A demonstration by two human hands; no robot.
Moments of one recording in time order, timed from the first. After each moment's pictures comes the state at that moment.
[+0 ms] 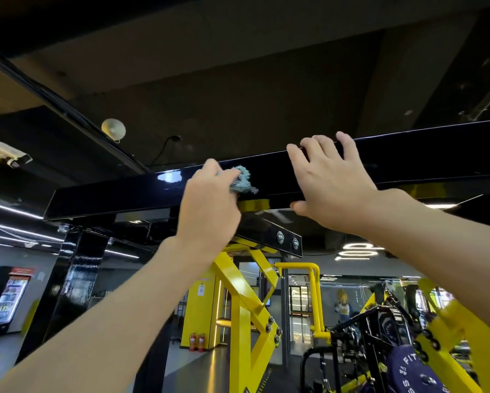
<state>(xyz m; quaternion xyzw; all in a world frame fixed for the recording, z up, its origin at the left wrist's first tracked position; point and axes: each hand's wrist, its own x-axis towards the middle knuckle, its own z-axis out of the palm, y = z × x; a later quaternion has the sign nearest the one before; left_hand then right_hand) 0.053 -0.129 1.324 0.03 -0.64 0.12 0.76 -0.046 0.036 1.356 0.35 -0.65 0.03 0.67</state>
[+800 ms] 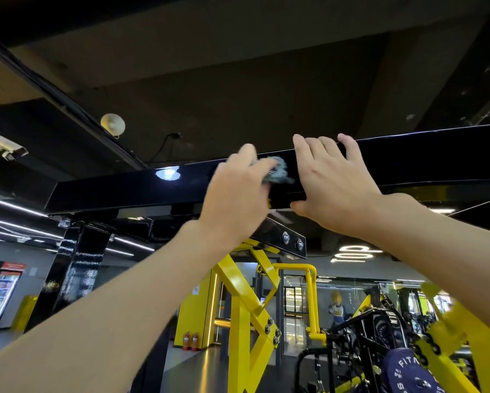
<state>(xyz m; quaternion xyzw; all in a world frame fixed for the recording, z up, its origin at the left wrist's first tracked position) 0.049 -0.130 1.336 -0.03 -0.66 0.20 0.72 -0.036 0.011 1.355 0.34 -0.64 0.05 0.69</state>
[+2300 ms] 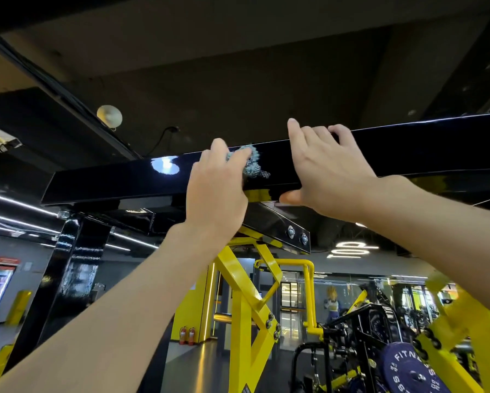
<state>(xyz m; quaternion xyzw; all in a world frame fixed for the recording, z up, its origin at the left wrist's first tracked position) 0.056 -0.166 1.330 0.07 -0.63 0.17 0.75 -0.027 -0.017 1.364 0.35 -0.63 0.02 0.70</state>
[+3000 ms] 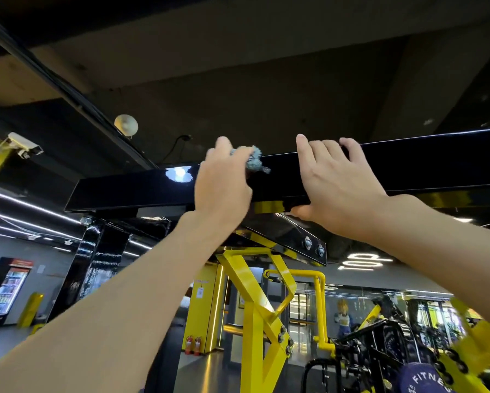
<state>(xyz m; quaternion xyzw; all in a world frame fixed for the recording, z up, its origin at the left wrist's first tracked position) 0.070 -0.193 1.357 0.08 -0.63 0.14 0.76 -0.020 -0.038 1.360 0.33 -0.62 0.01 0.71</state>
